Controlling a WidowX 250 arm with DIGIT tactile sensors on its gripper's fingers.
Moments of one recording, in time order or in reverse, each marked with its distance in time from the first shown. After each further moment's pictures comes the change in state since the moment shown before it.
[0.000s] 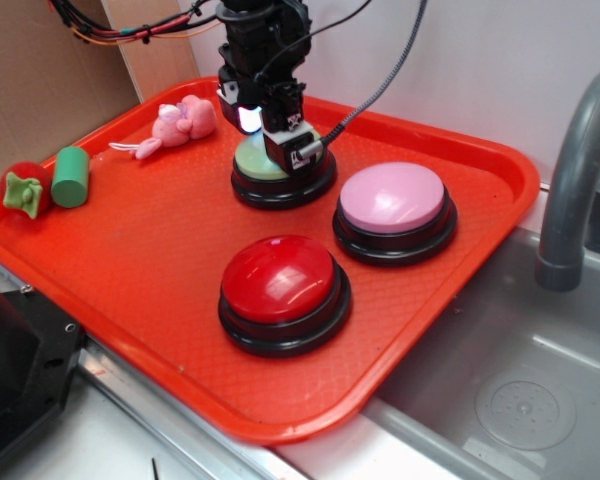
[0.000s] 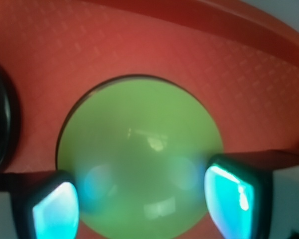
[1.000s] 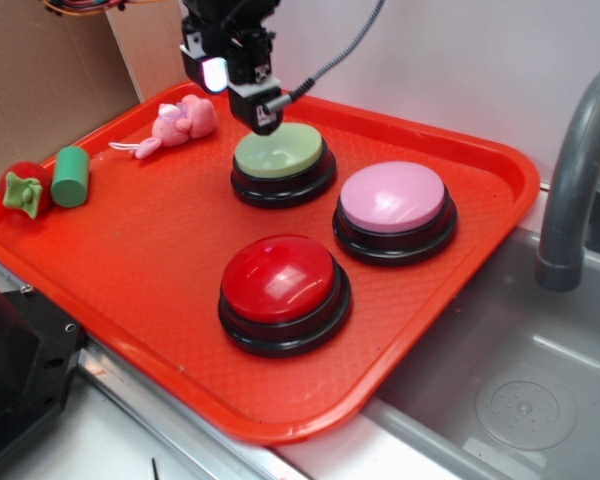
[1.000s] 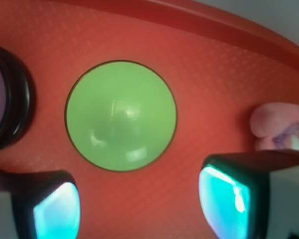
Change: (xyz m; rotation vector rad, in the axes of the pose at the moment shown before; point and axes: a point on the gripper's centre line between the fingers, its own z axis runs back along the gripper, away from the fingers) arm -0.015 0.009 0.047 -0.012 0.010 0.041
